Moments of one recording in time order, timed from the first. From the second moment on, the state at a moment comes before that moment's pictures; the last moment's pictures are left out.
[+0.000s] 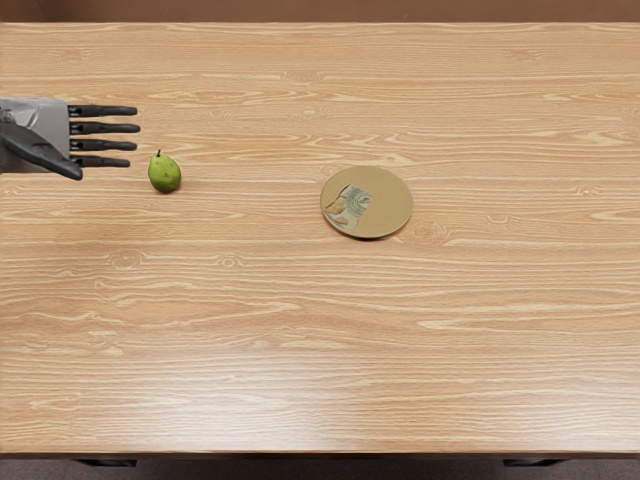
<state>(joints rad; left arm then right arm) -1.13 1.00 -0.32 -1.13 -0.29 -0.61 0.55 -0.03 0.00 0.17 0.16 0.12 0.08 -0.02</state>
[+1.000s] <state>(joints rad) -1.38 0.58 -0.12 -1.11 0.73 -0.20 0.56 -0.03 0.00 0.16 0.16 0.11 0.08 -0.02</state>
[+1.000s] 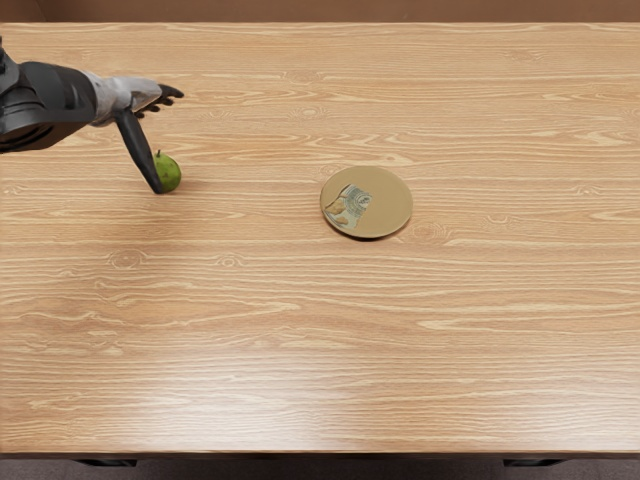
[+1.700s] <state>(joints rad) -1.27 0.39 0.01 -0.77 0.86 -0.06 0.32 -0.03 0.00 0.16 0.16 0.11 0.08 -0.02</state>
